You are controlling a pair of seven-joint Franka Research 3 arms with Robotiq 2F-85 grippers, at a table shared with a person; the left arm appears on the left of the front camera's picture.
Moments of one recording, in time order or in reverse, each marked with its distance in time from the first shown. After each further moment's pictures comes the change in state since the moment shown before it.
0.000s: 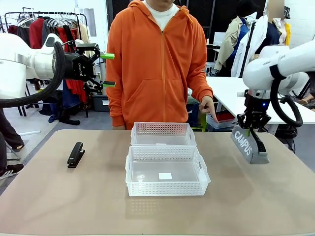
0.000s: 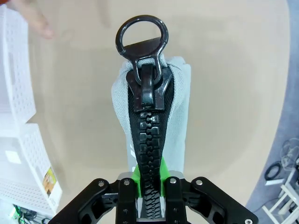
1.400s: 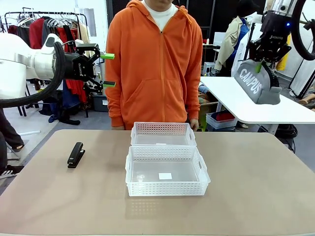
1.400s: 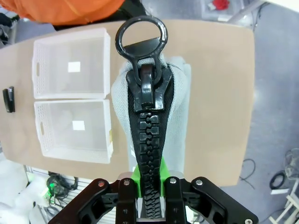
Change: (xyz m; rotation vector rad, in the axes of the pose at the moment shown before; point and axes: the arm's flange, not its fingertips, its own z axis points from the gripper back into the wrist) left arm 0.000 0.000 0.000 0.000 0.000 0.000; right arm -0.045 0.034 0.263 0.091 -0.147 0.006
